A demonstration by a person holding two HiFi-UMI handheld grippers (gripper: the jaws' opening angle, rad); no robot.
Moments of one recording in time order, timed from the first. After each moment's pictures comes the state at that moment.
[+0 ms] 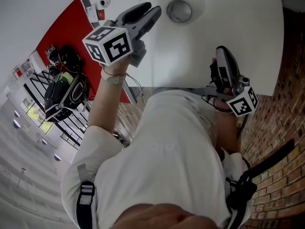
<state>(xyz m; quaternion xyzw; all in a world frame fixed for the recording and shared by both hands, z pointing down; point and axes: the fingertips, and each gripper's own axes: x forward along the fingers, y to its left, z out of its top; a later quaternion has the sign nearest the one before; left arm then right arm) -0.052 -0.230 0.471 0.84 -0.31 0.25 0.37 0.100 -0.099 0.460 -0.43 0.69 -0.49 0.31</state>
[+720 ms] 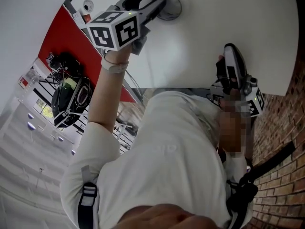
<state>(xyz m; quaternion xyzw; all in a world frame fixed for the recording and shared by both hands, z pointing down) -0.028 -0.243 0.587 0.81 -0.29 0.39 0.34 0.129 -0.088 0.529 -0.47 0.64 -0.51 0.34</state>
